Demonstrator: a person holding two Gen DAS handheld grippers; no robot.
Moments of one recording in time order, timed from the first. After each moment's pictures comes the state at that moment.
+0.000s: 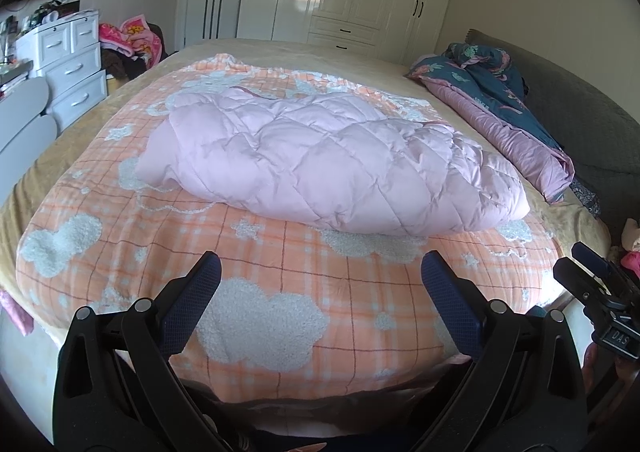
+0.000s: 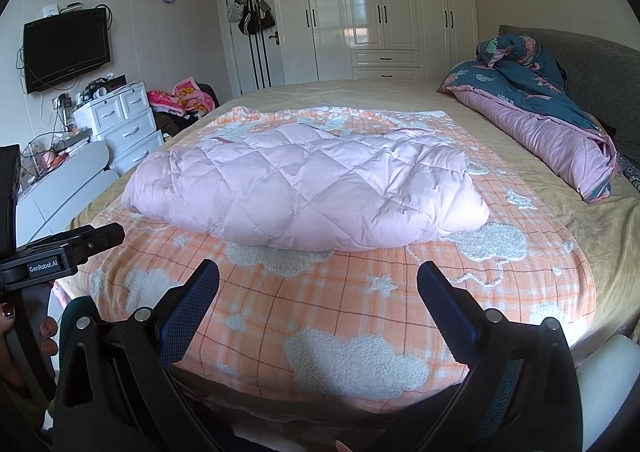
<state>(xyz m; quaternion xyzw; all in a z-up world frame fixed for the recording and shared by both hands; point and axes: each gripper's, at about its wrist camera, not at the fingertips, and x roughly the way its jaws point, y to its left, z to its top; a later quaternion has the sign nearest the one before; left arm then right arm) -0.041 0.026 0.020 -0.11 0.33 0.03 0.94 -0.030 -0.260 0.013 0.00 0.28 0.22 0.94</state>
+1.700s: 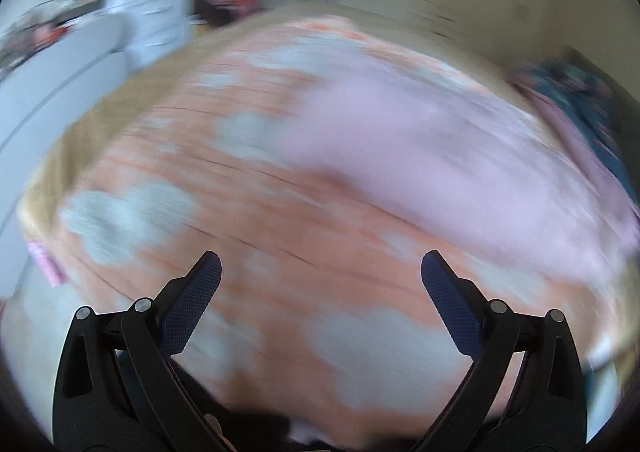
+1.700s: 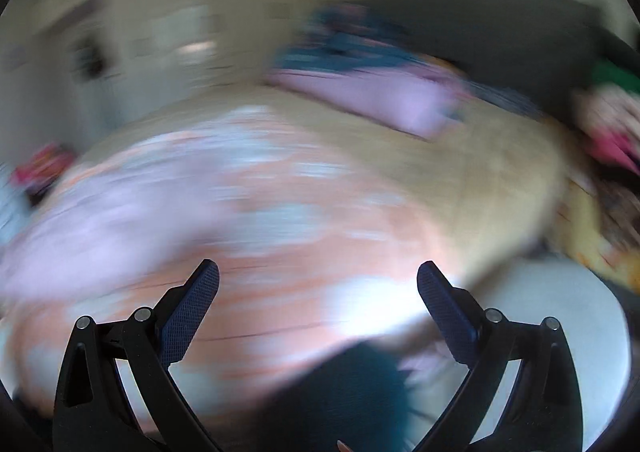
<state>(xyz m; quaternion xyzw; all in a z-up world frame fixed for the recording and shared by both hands) 0.002 0.178 -0.023 -0.17 0.38 0.21 0.88 0.003 -0.500 -0.037 0.13 0.30 -0.16 0.93</state>
